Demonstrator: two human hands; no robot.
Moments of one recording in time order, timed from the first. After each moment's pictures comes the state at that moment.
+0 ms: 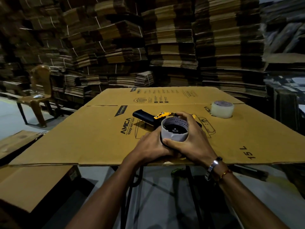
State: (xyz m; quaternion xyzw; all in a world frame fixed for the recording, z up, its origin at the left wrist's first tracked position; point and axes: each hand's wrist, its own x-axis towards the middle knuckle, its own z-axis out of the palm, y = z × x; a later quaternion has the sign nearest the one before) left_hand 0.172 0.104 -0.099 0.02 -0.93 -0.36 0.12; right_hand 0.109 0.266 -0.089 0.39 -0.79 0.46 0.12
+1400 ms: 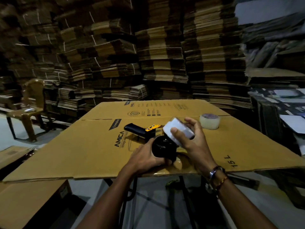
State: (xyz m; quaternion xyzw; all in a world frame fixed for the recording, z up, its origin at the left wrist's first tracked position) left_hand 0.171 0.102 -0.105 0.05 -0.91 -0.38 0.12; right_hand 0.113 0.286 -0.069 0.29 -0.65 0.70 0.03
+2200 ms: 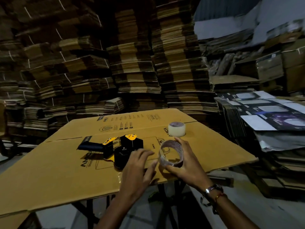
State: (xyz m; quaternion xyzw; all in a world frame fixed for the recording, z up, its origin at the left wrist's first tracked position) left_hand 0.161 0.197 -0.107 -0.07 -0.89 -0.26 0.36; right_hand 0.085 0.388 -0.097 0.32 -0.81 0.46 0.13
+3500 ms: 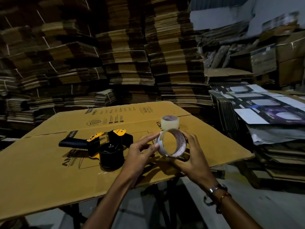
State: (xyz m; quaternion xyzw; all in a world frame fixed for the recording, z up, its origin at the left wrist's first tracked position) left_hand 0.114 0.222 -0.083 -0.07 -0.76 -0.62 0.20; right_hand 0.055 0.412 -0.112 0.31 -0.77 0.52 0.20
